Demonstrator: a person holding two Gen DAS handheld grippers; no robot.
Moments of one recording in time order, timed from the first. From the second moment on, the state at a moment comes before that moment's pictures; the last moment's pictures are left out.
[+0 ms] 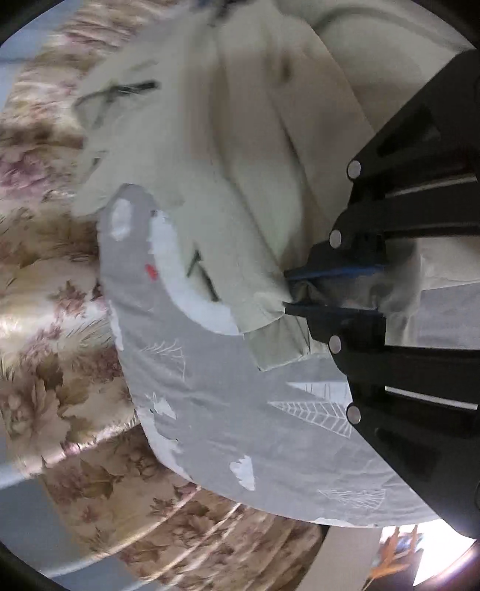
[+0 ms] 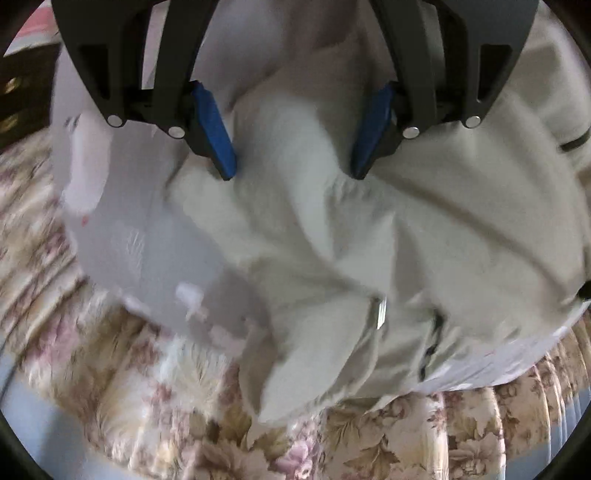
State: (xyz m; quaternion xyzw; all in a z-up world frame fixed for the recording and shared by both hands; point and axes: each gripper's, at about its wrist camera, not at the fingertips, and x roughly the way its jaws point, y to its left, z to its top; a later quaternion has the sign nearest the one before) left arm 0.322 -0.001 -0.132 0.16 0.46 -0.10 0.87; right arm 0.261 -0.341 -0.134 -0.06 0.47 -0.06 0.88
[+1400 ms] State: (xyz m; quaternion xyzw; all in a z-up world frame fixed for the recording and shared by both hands) left arm 0.305 0.000 -0.109 0.11 0.46 -0.16 0.86; right arm 0.157 -0.272 -0.086 0.07 0.43 0.16 0.89
